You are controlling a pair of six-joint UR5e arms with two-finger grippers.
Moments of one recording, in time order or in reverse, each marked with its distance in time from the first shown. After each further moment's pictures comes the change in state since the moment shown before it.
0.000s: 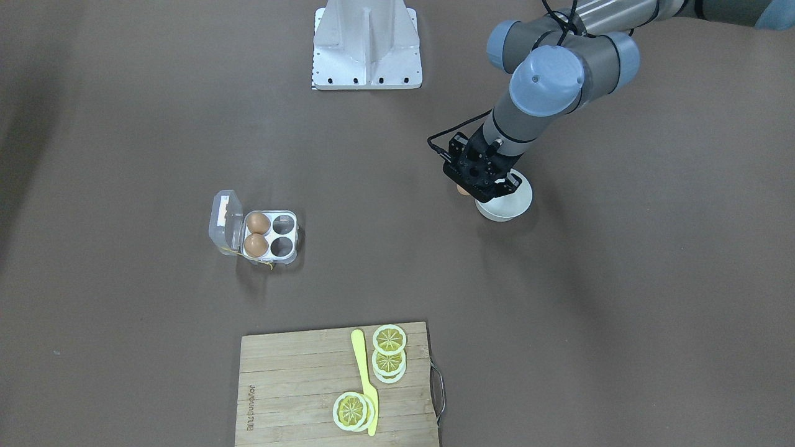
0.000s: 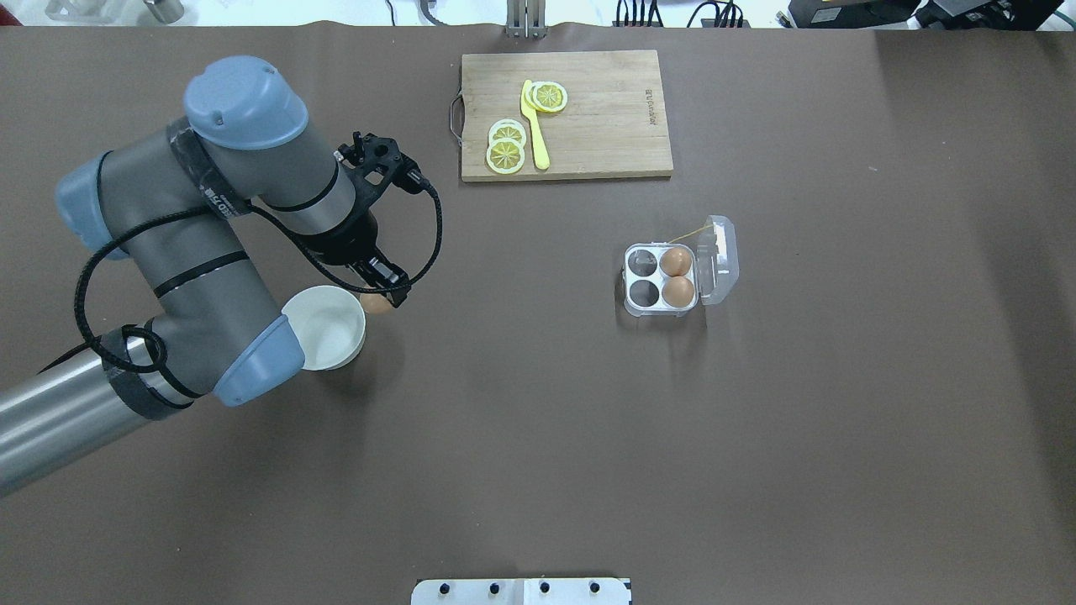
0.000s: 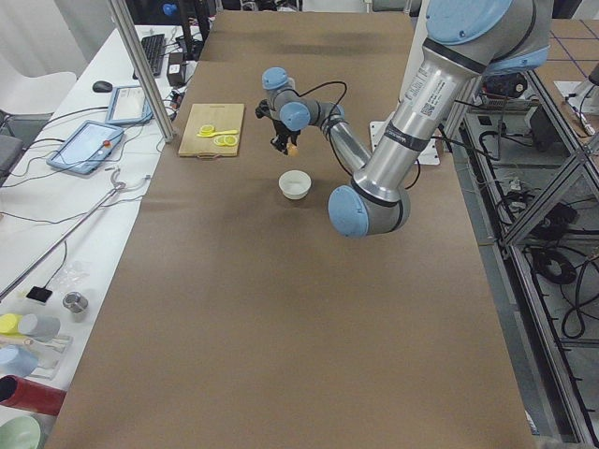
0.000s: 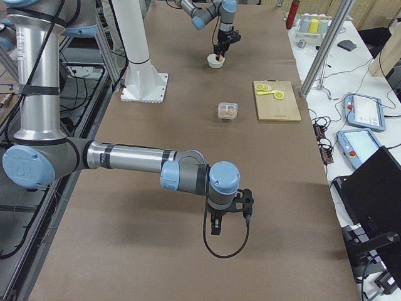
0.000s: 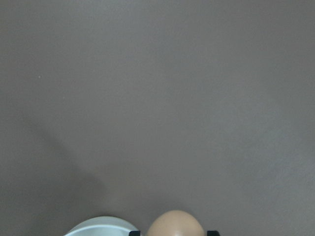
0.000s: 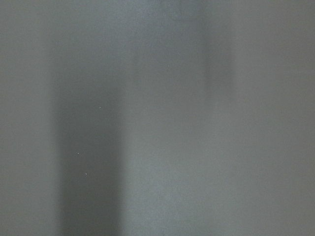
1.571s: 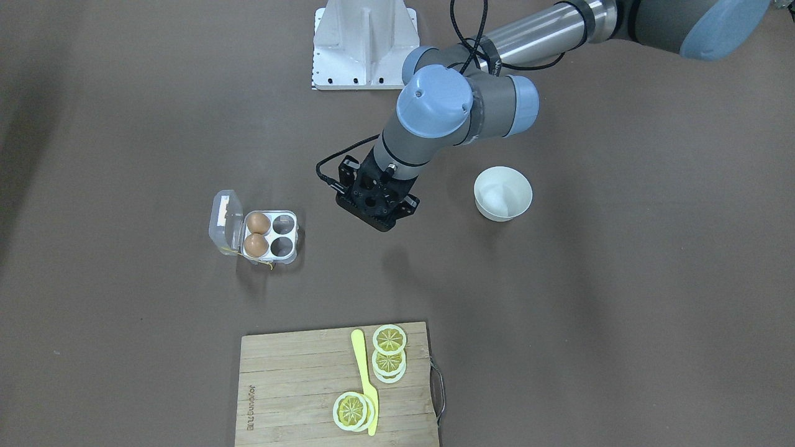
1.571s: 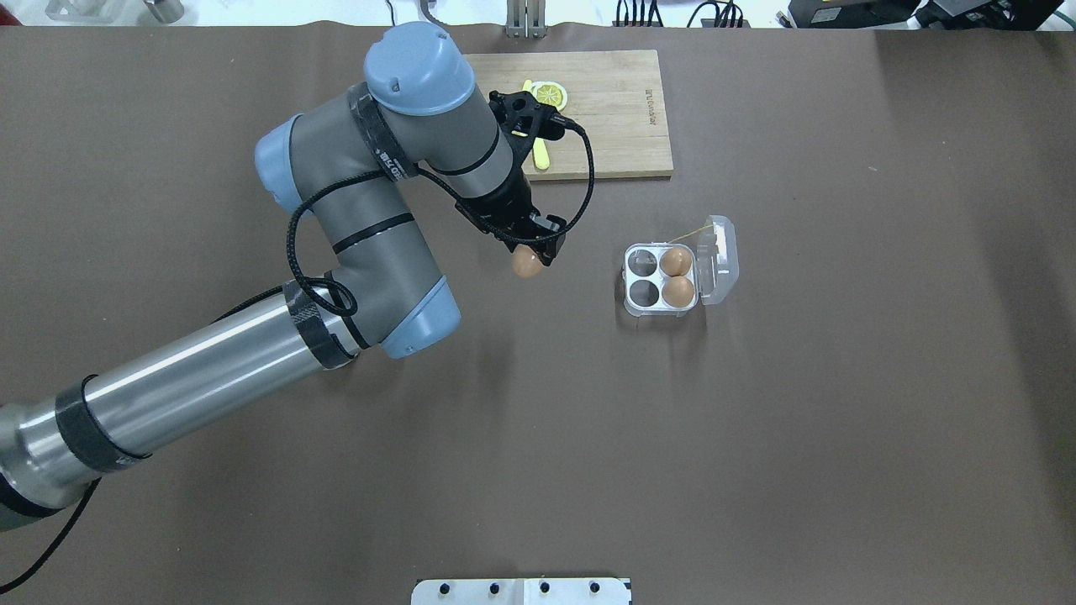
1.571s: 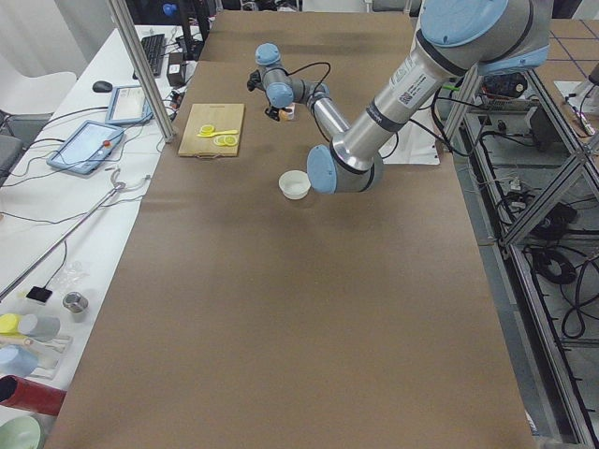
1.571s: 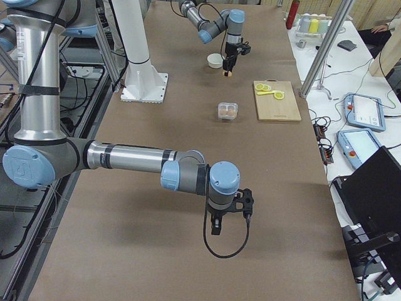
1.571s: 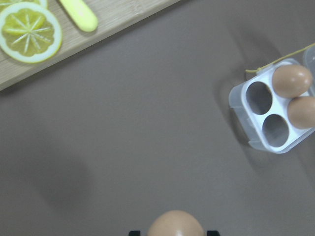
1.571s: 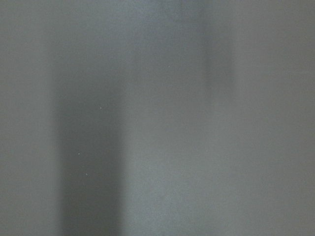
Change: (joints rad) left arm 0.060 -0.315 0.369 -0.305 0.012 -0.349; right arm 0.000 0.002 0.001 0.000 0.000 -0.001
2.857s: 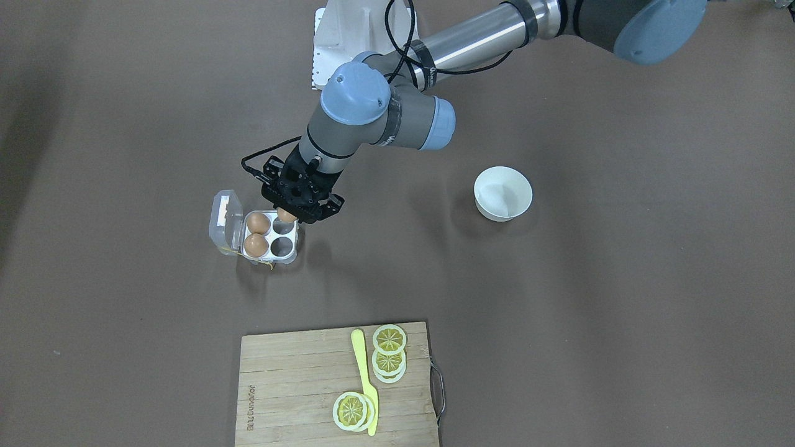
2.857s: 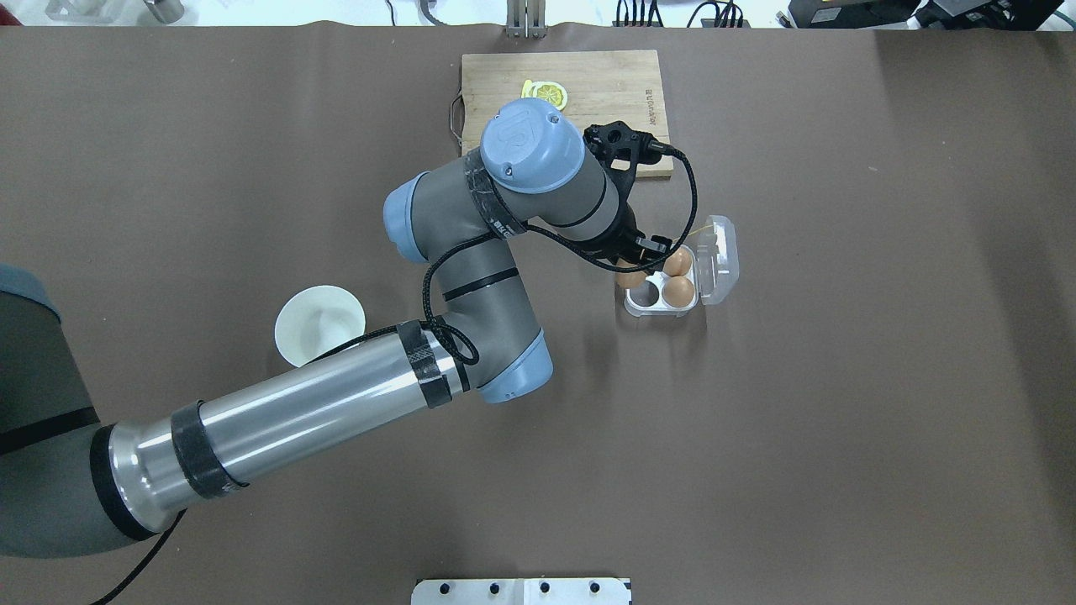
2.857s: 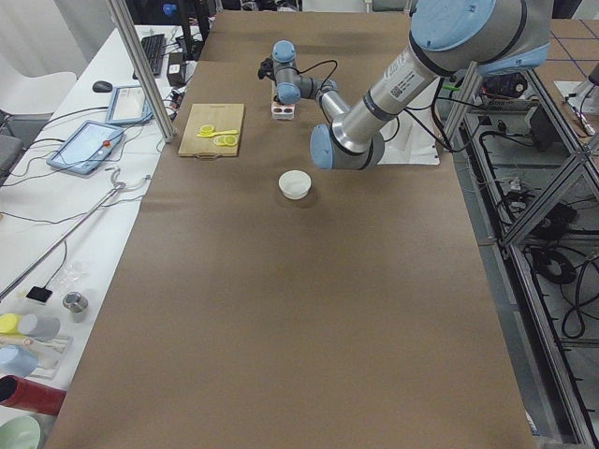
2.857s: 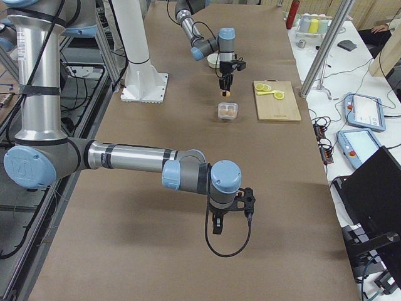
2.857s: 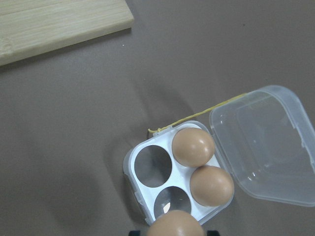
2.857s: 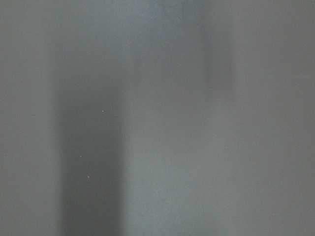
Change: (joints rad) left arm 0.108 -0.156 0.235 -0.296 0.194 -0.183; right arm 0.000 0.006 0.000 0.000 0.000 0.000
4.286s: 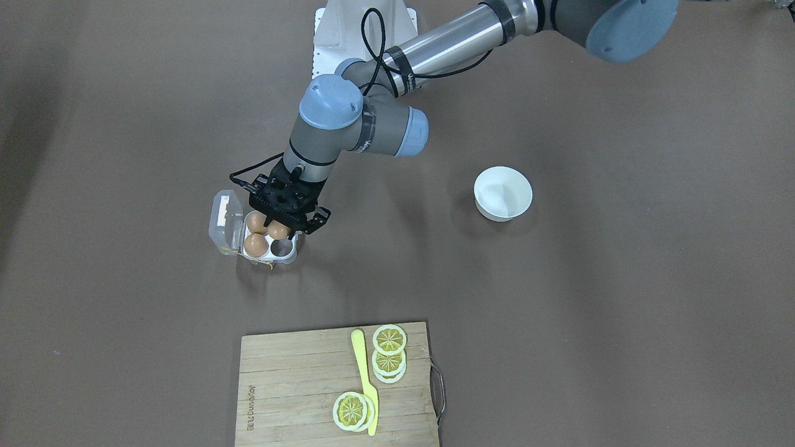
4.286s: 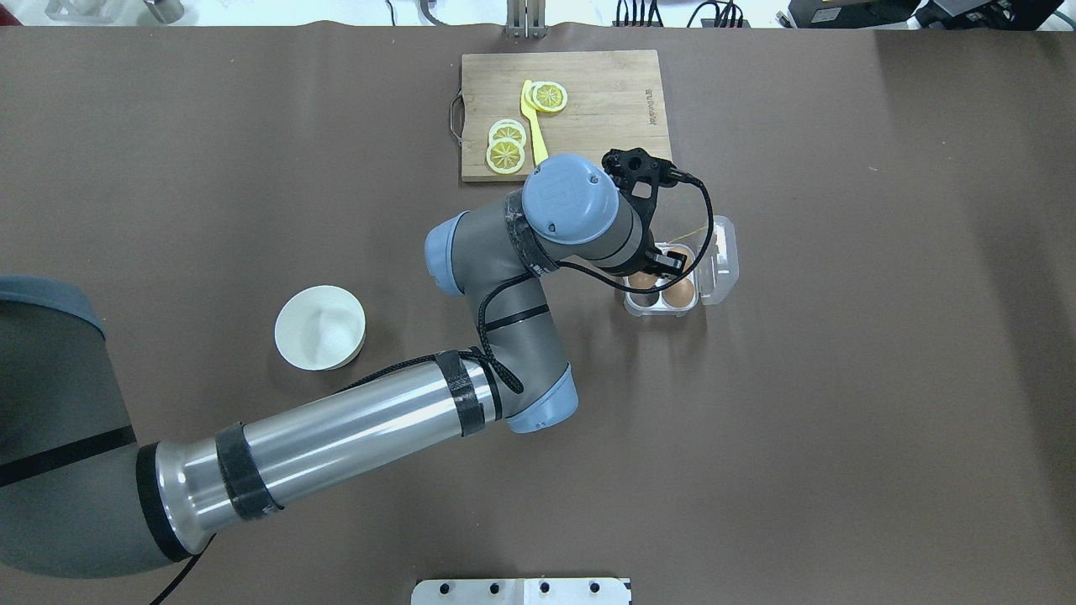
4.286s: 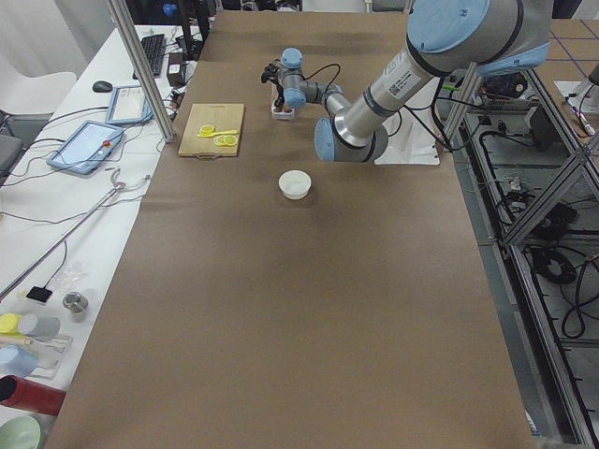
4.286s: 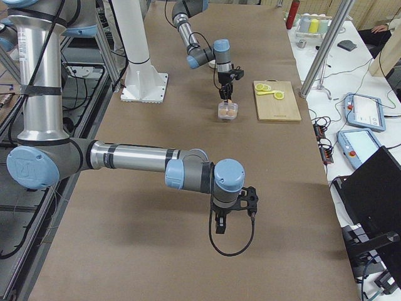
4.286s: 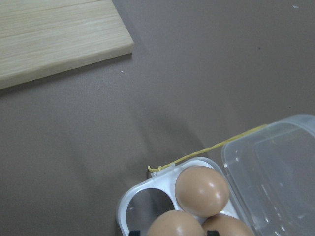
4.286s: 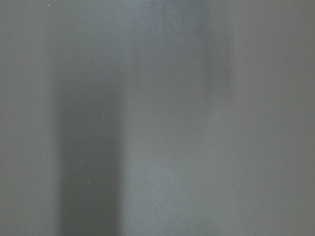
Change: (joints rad) left arm 0.060 -0.051 0.133 -0.074 0.172 -0.009; right arm -0.002 0.018 -0.010 0.000 -0.008 -0.001
